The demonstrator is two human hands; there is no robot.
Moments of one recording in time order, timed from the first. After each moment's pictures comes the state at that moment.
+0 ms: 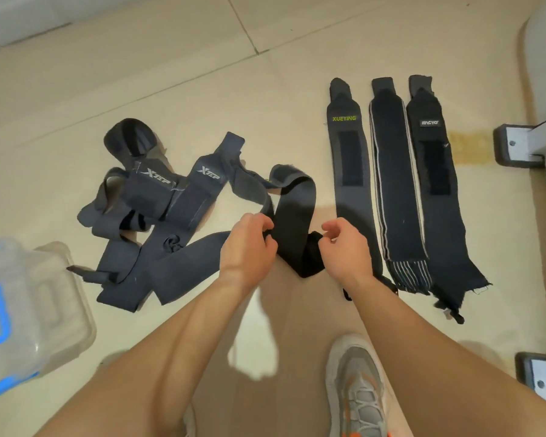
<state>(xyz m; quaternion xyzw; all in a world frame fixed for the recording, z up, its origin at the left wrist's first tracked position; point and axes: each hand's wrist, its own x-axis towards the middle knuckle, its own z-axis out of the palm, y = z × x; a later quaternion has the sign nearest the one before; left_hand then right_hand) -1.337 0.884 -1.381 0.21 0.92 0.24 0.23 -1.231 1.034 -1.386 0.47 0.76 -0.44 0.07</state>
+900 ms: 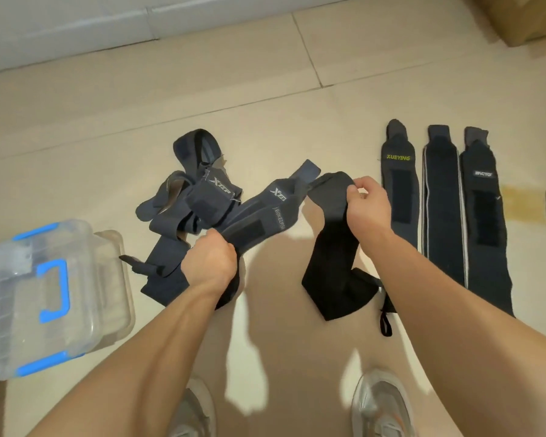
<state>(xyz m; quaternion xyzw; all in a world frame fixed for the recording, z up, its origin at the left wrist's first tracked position) -1.410 0.781 -1.371 -0.06 0.97 0.05 0.22 -1.356 1.034 -1.343 0.43 0.74 -0.51 -0.05</state>
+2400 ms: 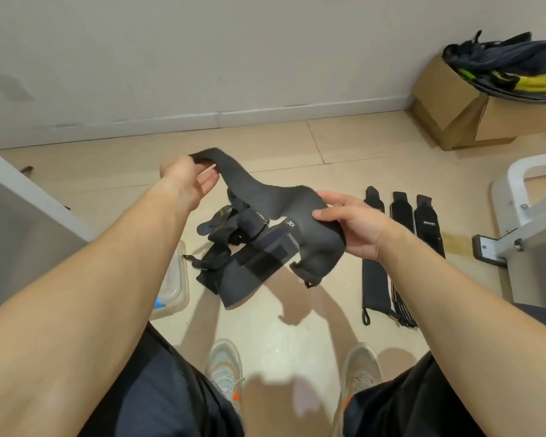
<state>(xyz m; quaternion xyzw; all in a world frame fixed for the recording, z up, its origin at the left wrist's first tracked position) -1.421 0.688 -1.068 -0.26 0.58 0.77 0.10 -1.252 0.934 -1.086 0.13 0.56 -0.80 0.17</state>
